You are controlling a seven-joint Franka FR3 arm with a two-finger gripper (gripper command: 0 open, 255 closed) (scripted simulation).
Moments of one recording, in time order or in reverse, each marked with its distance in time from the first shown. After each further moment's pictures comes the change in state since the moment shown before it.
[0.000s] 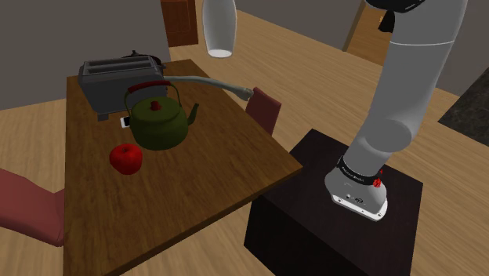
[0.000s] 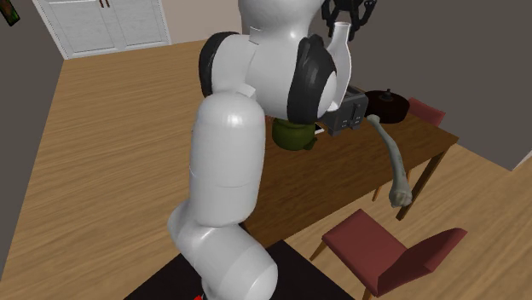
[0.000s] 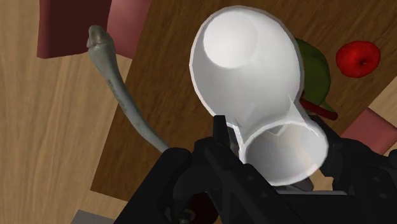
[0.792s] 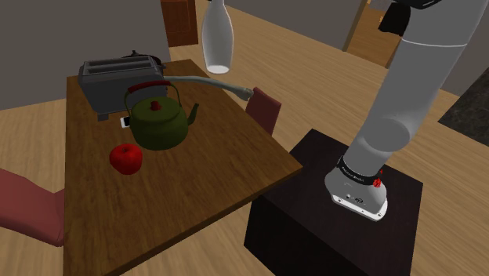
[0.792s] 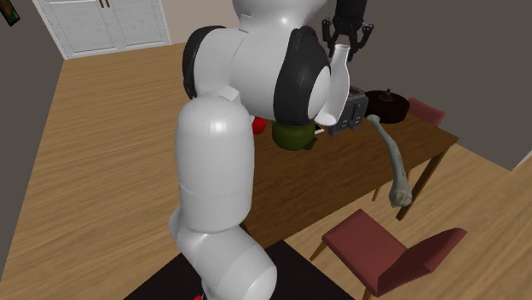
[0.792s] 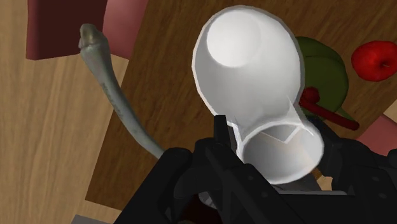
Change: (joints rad) arm -0.035 -0.108 -0.011 -0.326 0.030 0.219 -0.028
